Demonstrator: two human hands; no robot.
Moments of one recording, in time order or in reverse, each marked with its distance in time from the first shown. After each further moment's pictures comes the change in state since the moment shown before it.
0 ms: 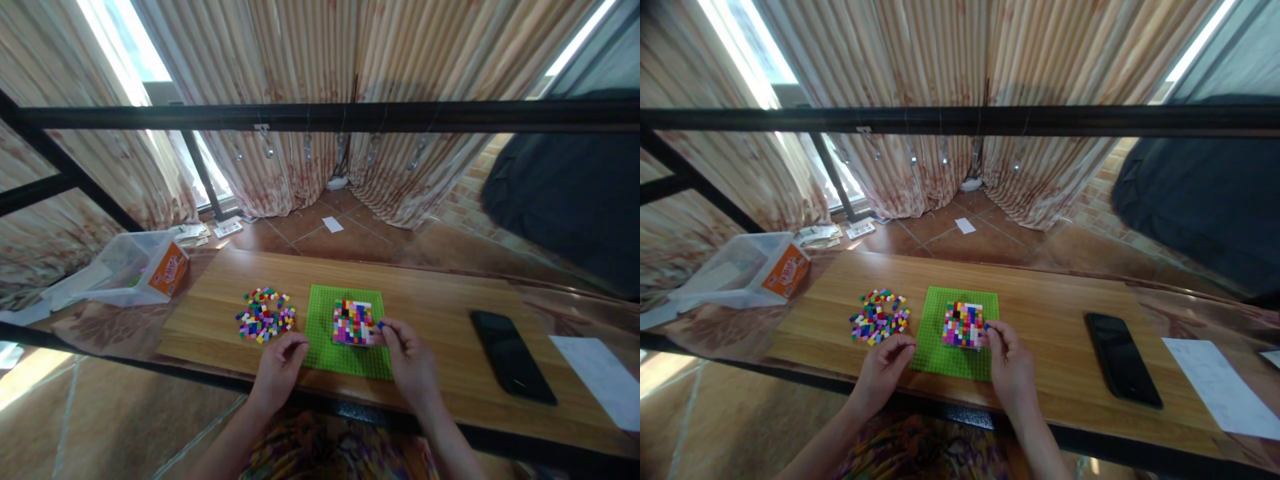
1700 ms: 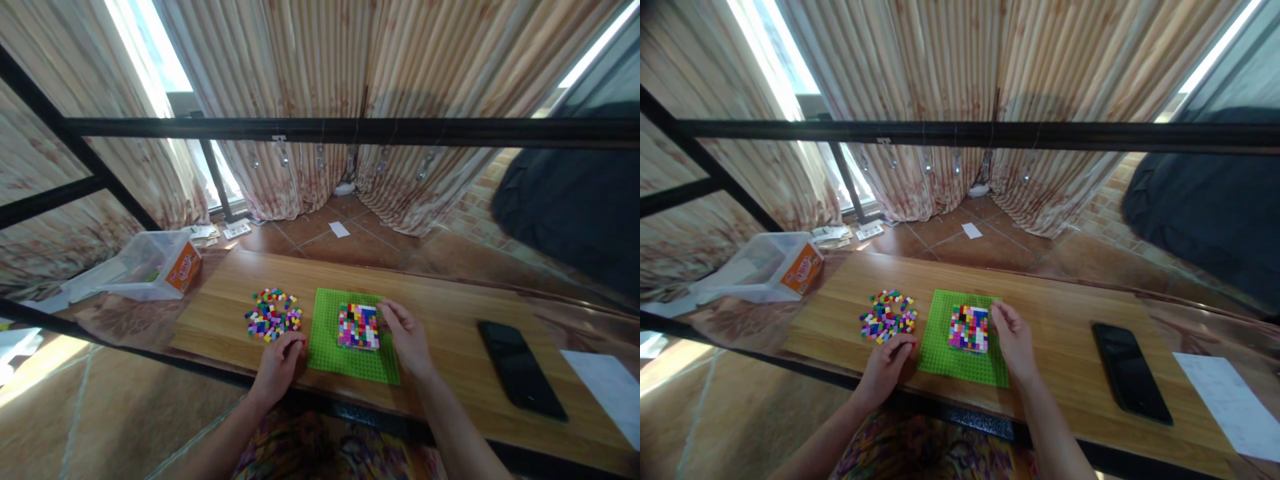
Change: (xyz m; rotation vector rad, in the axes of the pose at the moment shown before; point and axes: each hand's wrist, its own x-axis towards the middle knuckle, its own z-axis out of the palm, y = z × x) left_hand 0.001 -0.025 -0.012 0.182 0.033 0.108; right_hand 0.055 0.021 0.010 0.241 -0.044 0.059
